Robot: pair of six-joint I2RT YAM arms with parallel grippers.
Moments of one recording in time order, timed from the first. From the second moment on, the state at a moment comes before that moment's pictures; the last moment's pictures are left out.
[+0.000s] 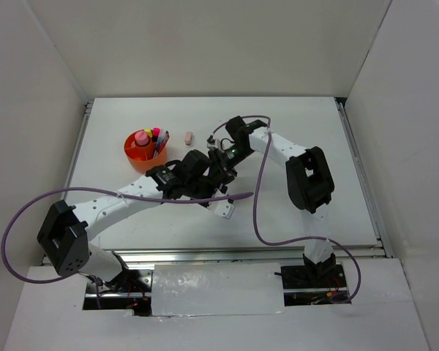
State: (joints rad) left arm -0.80 1.45 1.12 -0.58 0.37 1.22; right arm 0.51 2.10 1.69 -0.99 -1.06 0.19
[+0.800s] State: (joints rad) left arm -0.18 1.26 1.18 -0.32 0.37 0.05; right arm 0.15 2.01 1.75 -0.99 -0.91 0.11
